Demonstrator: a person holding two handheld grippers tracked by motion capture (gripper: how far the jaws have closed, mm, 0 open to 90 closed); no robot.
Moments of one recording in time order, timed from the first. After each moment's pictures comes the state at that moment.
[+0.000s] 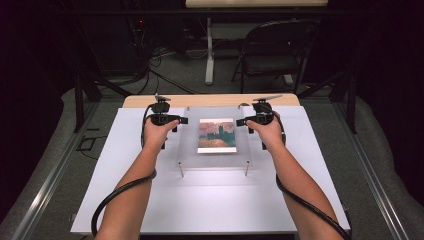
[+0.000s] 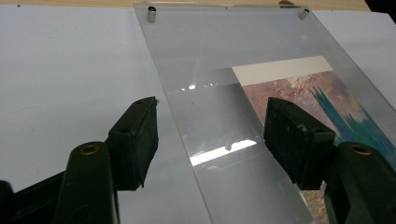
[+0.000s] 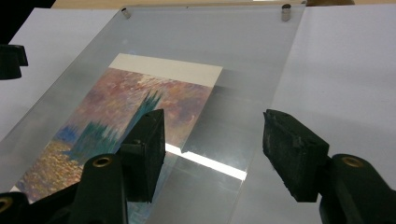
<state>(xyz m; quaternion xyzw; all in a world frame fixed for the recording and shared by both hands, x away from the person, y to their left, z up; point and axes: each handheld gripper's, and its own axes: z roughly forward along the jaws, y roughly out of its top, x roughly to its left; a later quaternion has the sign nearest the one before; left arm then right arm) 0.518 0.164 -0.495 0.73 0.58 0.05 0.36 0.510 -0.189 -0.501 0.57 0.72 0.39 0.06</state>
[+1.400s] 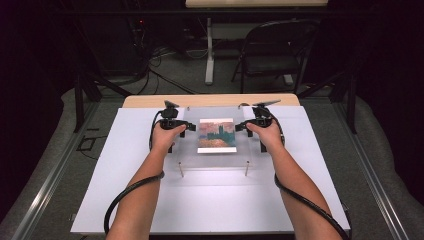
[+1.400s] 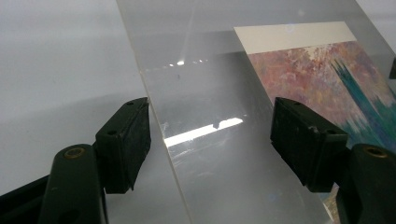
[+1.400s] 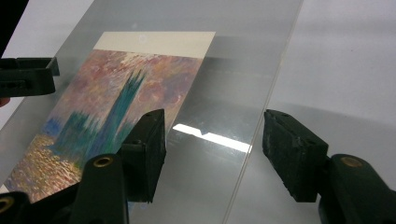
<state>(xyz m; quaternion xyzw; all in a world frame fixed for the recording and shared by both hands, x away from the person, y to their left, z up) 0.528 0.147 -0.531 0.73 0.59 -0.01 0.34 0.521 -0.192 -0.530 0.60 0.71 0.38 -0.02</state>
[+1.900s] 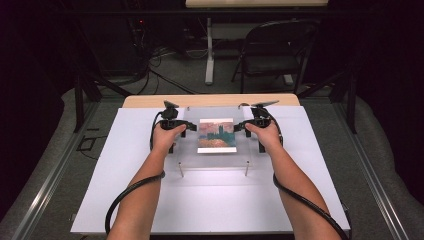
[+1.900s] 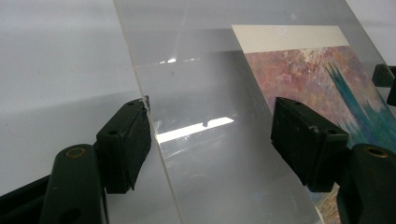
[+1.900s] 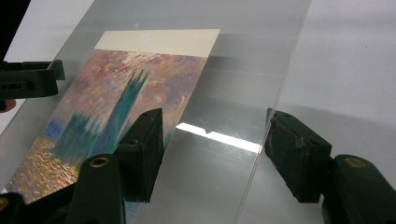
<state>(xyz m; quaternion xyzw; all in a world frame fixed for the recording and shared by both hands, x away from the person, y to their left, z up) 0.530 0.147 -0.532 0.72 0.60 -0.03 0.35 0.522 -0.188 -0.533 0.60 0.71 0.38 -0.02</state>
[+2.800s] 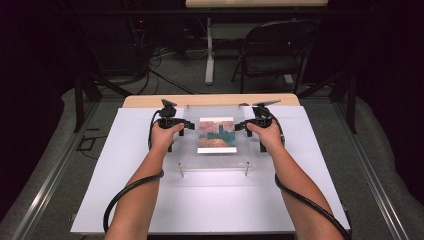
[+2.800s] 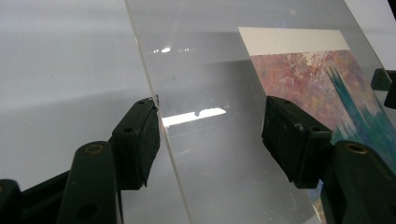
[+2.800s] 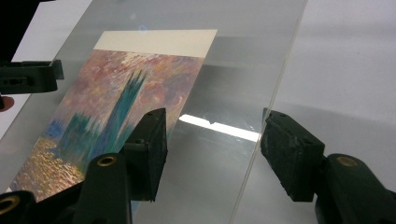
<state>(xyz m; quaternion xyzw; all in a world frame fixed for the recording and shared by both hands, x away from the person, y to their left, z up) 0.528 0.151 -0.523 0.72 0.60 -0.03 0.35 0.519 -0.191 -0.527 0.59 0.71 0.39 -0.02</state>
